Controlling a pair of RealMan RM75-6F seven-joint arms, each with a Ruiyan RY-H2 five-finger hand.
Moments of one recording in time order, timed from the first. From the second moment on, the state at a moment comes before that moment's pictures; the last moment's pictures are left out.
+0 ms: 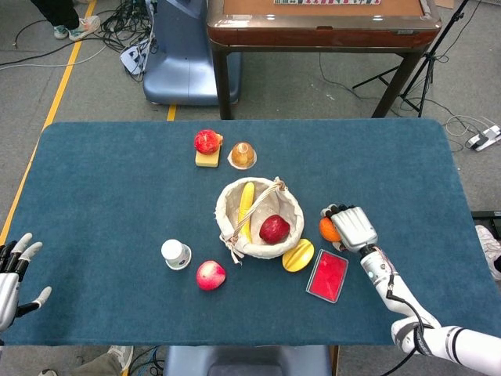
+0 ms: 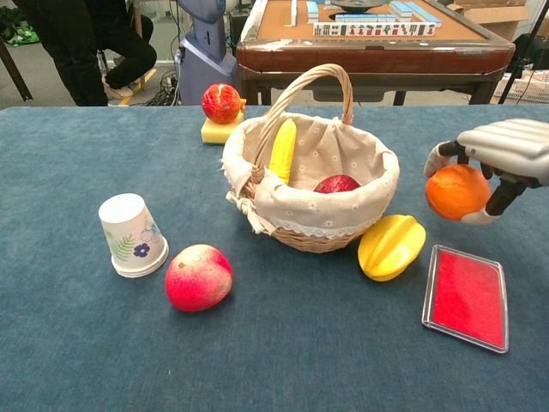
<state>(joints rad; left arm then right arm) -0.05 -1.08 -0.03 -1.65 1.47 1.50 0.08 0.59 -1.40 0.13 -1.48 -1.19 0.96 -0.44</state>
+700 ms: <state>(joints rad) -0.06 -1.08 -0.04 -1.63 1.46 1.49 0.06 0.61 -1.29 0.19 -1.79 -1.28 1.05 -0.32</state>
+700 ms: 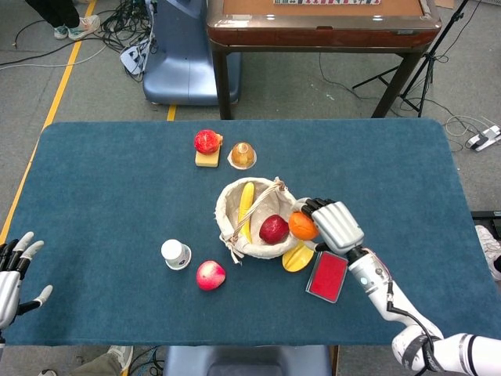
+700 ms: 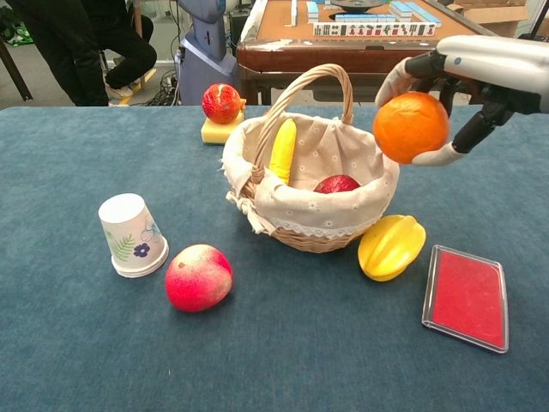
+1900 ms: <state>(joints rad) -0.07 -1.08 -0.04 -1.65 1.47 1.48 0.08 0.24 -1.08 0.00 -1.80 -1.45 1.48 -0.27</state>
